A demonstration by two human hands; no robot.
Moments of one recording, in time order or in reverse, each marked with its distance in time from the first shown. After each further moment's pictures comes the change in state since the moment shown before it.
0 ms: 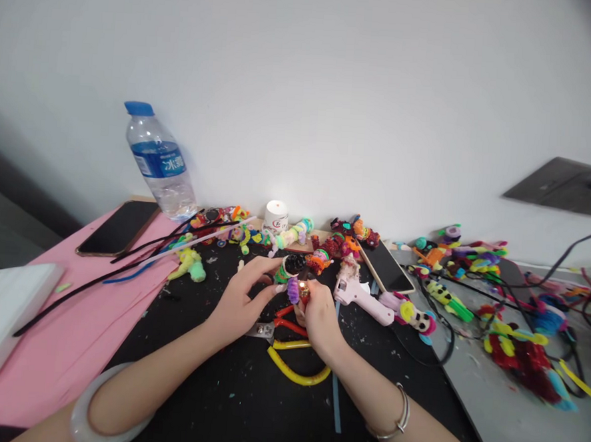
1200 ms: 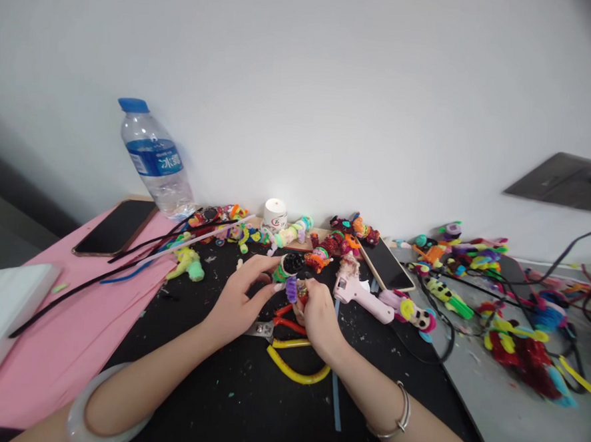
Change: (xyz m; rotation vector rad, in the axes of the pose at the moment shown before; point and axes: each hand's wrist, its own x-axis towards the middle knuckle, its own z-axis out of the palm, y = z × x) left_hand 0.000 0.000 -0.001 0.010 -0.002 0.015; right_hand -0.002 -0.008 0.001 -0.029 -0.003 0.016
